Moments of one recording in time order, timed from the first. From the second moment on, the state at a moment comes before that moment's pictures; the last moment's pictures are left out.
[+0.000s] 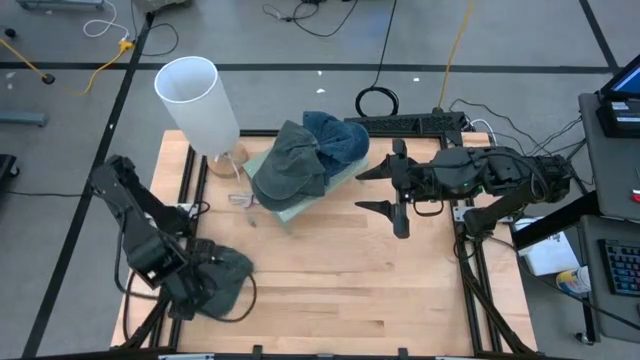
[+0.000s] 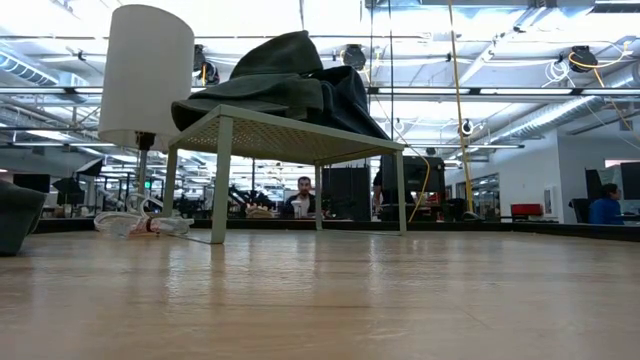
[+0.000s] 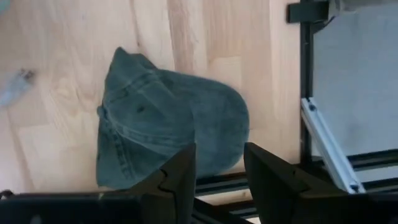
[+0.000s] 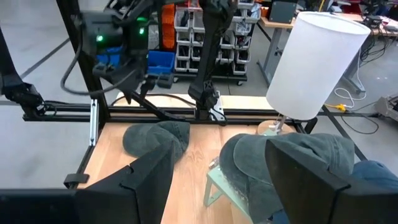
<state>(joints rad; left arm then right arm) -0.86 1.37 1.39 -1.40 0.02 -0.76 0.25 1.39 1.86 -0.79 0.28 0.07</state>
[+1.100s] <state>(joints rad) -0.97 1.43 0.93 -1.11 -0.06 -0.95 0.26 1.39 1.78 -0.77 0.28 0.15</state>
